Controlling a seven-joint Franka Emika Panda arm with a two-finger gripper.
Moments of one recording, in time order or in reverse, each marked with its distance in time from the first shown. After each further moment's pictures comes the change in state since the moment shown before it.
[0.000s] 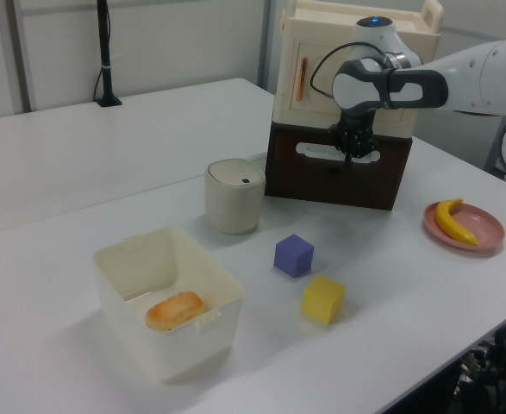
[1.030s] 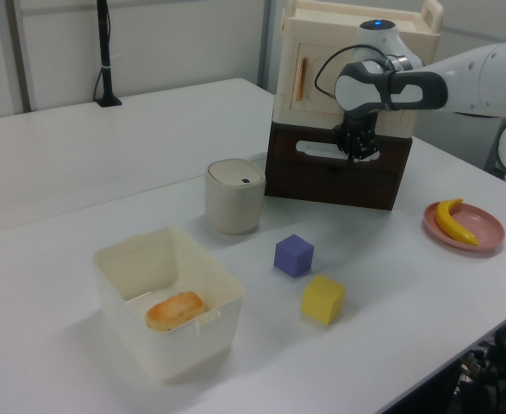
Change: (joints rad) arm -0.018 0.025 0.000 0.020 0.000 0.008 0.040
